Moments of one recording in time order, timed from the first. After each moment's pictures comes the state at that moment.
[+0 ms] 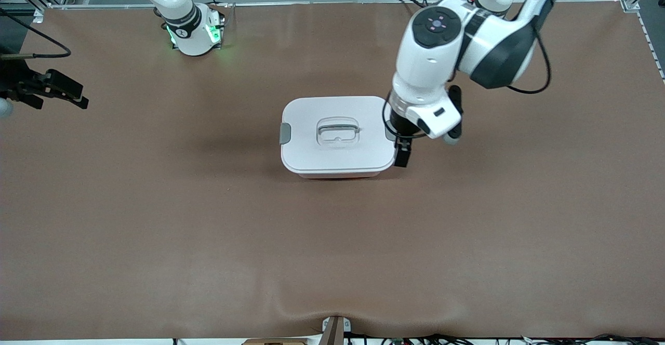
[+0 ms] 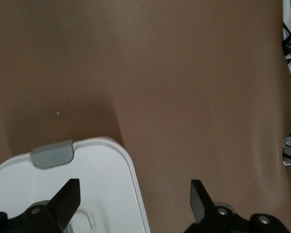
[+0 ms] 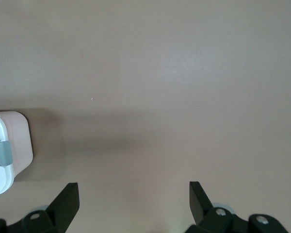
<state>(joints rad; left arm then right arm) -0.32 0.30 -0.31 -1.58 0.18 1.98 -2.00 -0.02 -0.02 0.00 -1.55 0.03 1.50 0.01</state>
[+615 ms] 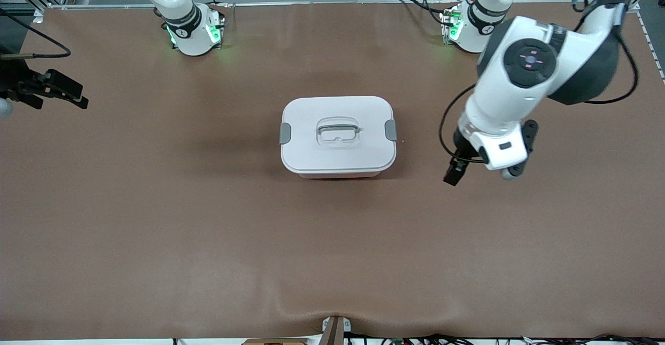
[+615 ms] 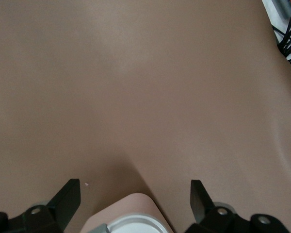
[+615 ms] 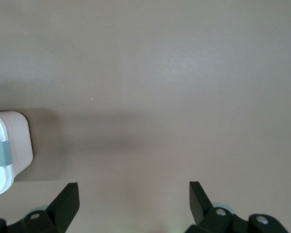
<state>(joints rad) -0.11 0.28 -0.31 -1.57 0.12 1.89 -1.47 -0.02 -0.02 0.00 -1.55 0.03 1.50 0.01</state>
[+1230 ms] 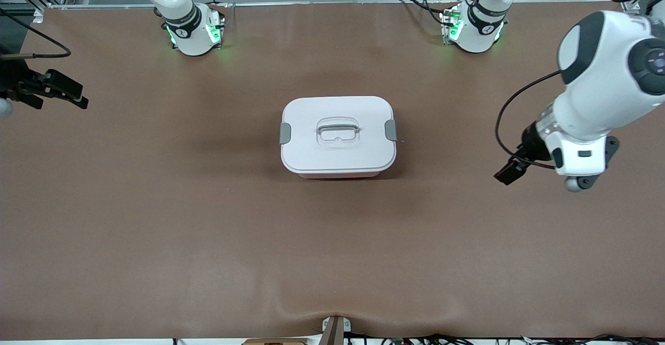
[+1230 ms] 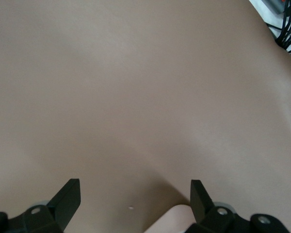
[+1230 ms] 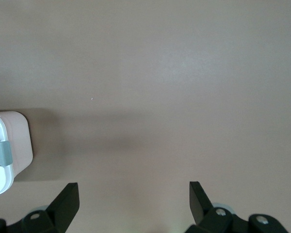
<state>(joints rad) 0.05 0.21 -0.29 -1.57 0.03 1.79 -1.00 -0.02 -0.02 0.00 -1.55 0.03 1.50 0.01</state>
